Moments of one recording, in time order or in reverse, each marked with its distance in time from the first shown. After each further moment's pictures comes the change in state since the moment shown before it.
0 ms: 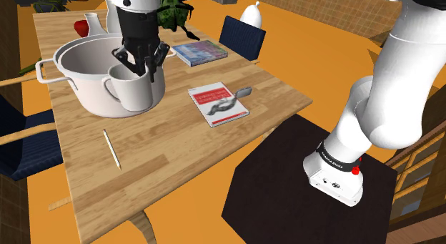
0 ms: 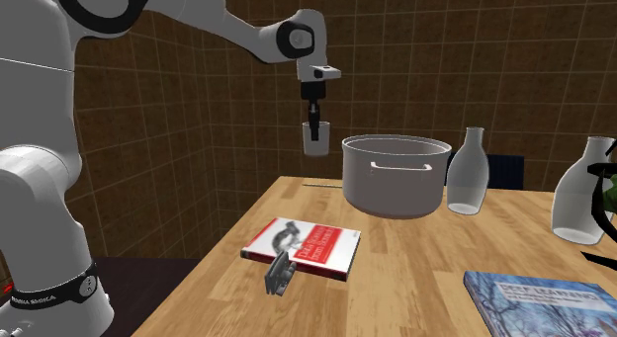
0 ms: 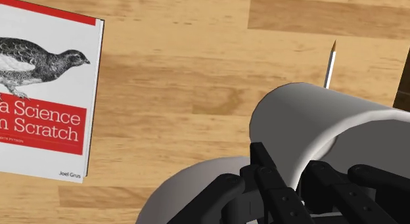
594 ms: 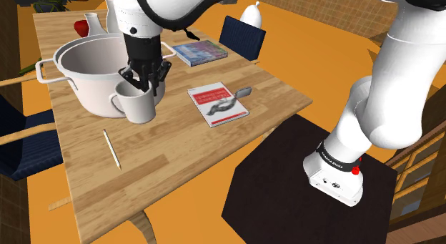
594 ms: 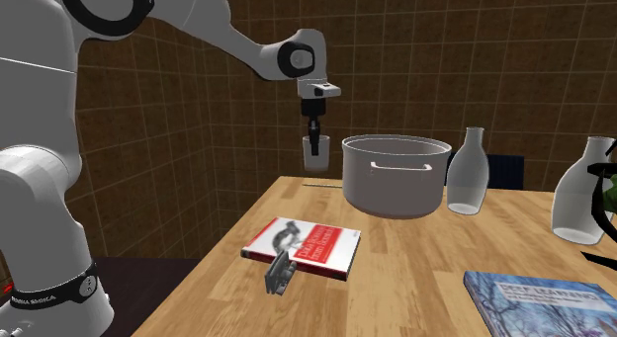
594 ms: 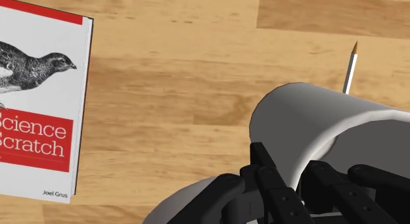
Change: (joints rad) arm -0.001 0.020 -0.003 -0.094 -0.007 0.113 0.003
